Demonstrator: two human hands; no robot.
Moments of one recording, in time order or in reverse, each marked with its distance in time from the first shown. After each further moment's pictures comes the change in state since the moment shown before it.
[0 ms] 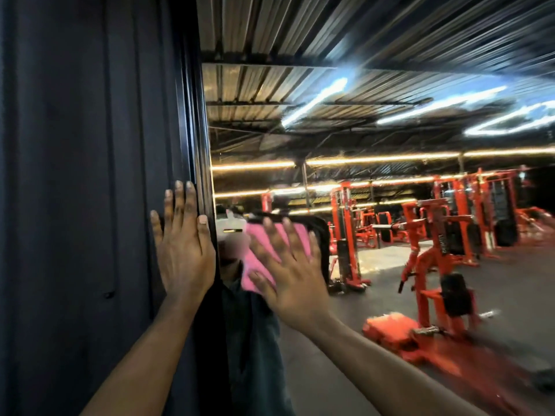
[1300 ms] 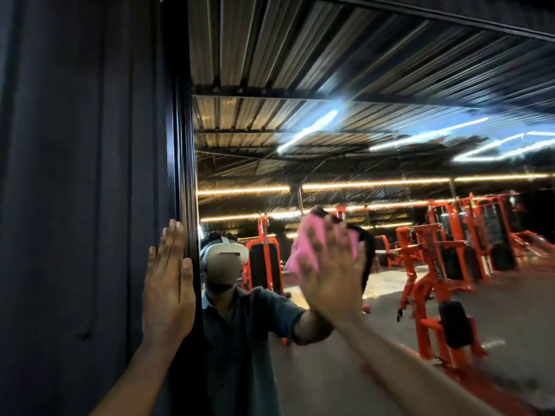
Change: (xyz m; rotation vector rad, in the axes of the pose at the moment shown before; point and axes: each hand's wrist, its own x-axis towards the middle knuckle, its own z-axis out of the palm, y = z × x) left_hand -0.012 -0.006 0.001 -0.237 -0.051 0.101; right_hand 0.028 0.100 -0.016 -0.077 0.061 0.320
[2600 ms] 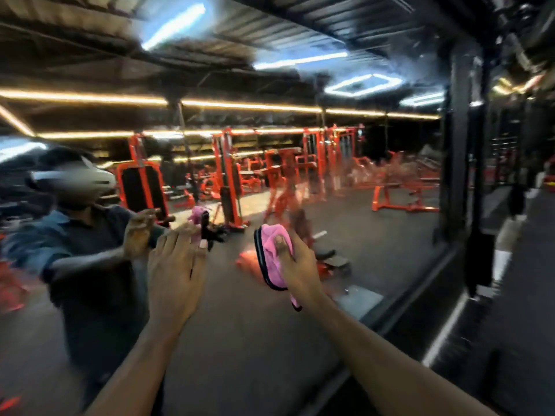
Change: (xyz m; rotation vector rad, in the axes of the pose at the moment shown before) left_hand -0.171 0.334 0.136 -0.241 -0.407 -0.090; right_hand -0.196 0.227 -0.252 0.628 -0.142 0.649
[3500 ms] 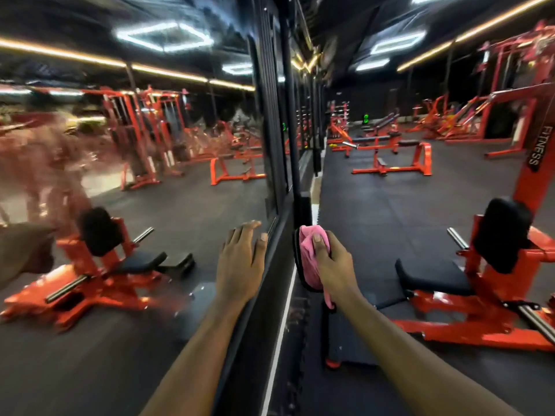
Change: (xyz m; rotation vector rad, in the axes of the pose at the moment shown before) left_hand 0.076 0.362 0.644 -0.754 -0.496 0.218; right_hand 0.166 0.281 -0.505 -0.399 0.631 0.290
